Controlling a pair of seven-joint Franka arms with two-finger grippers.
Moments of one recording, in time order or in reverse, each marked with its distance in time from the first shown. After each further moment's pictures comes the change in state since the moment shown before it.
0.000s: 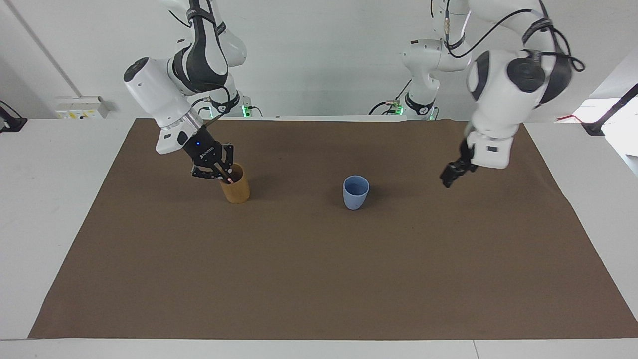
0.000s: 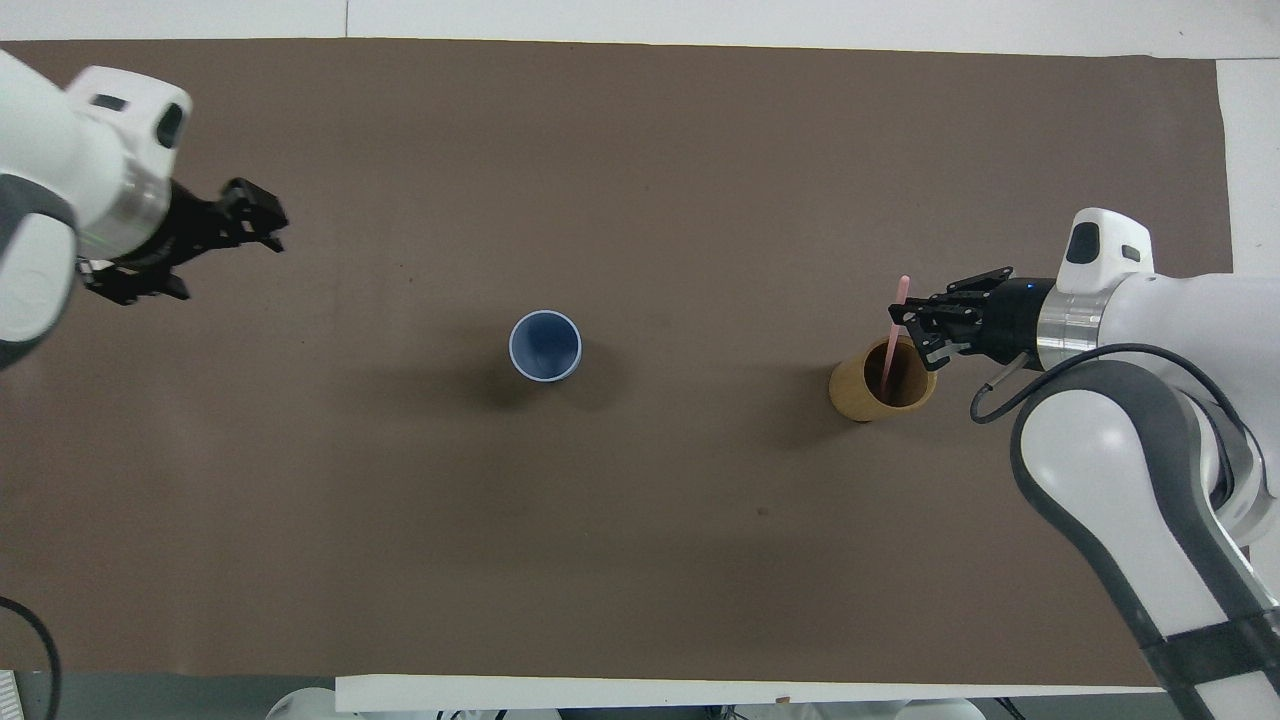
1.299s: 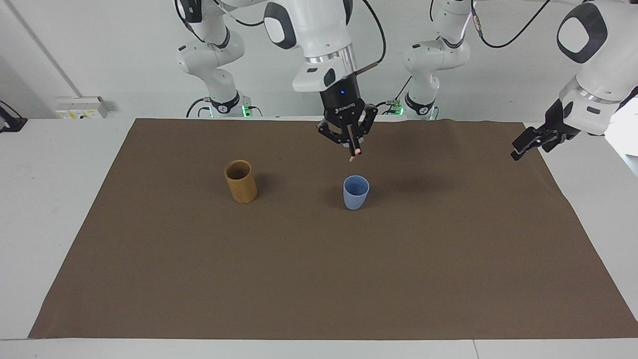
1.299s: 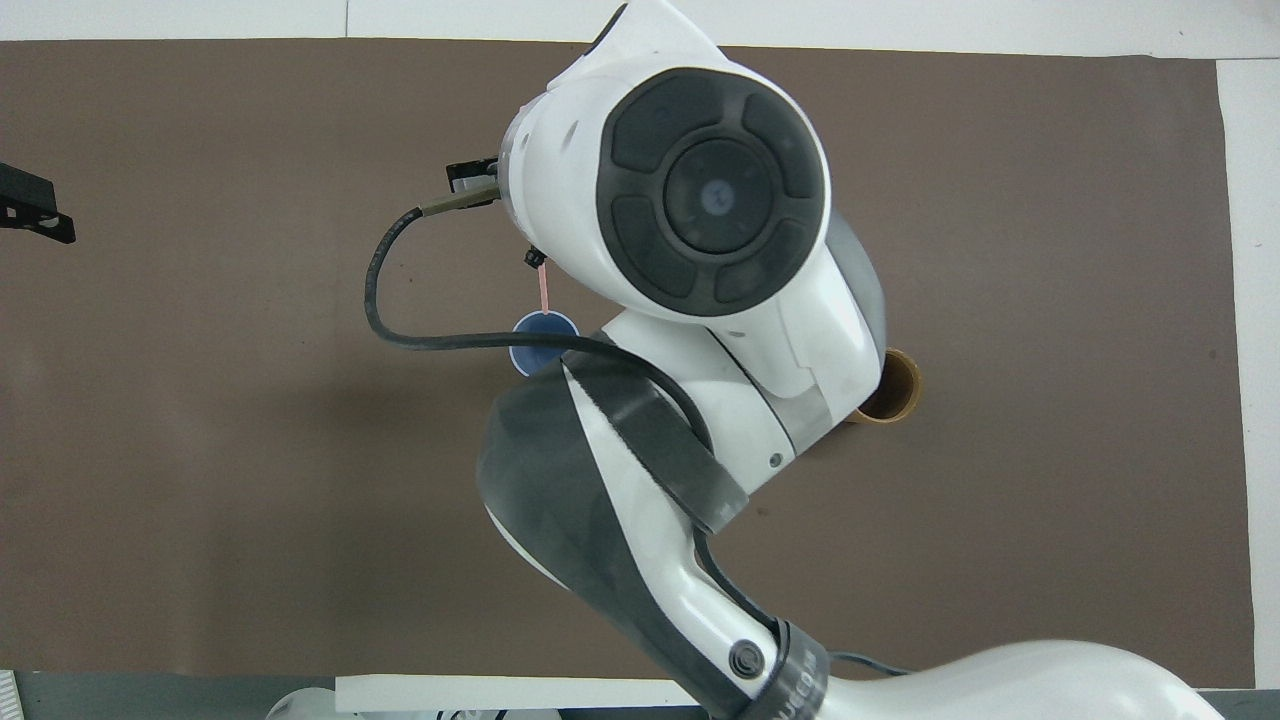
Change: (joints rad) left arm 0.109 0.002 -0.020 0.180 -0.051 -0.189 0.304; right arm 0.536 0.560 0.016 1.068 -0.614 -0.211 1.322
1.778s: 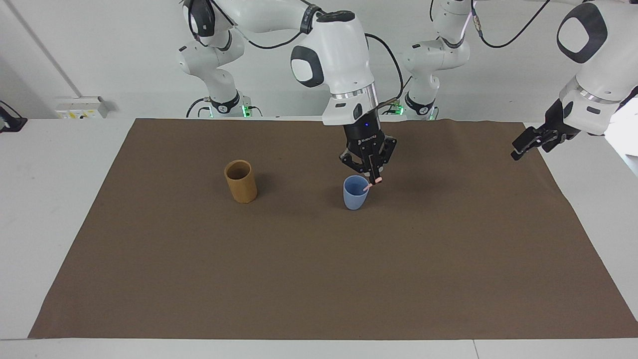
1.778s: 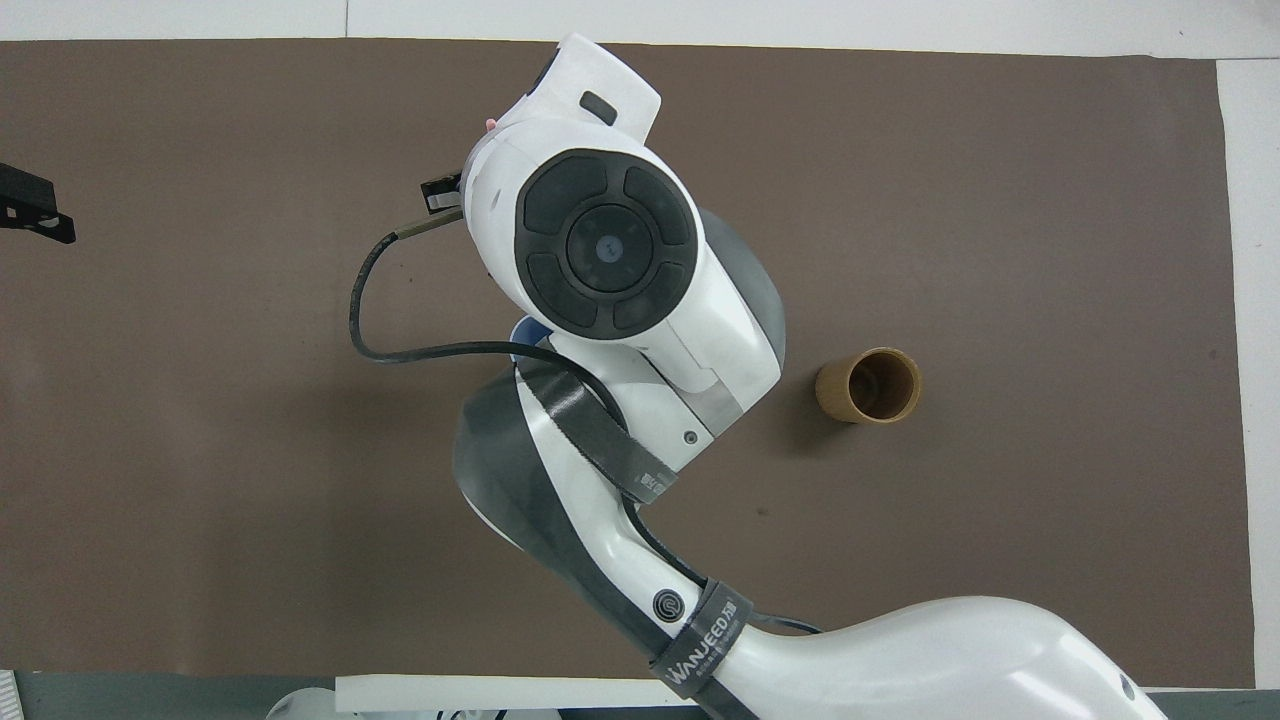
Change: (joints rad) left arm 0.000 0.000 0.000 0.000 0.000 0.000 0.000; right arm 0.034 0.047 0.000 -0.070 -0.047 0.112 0.000
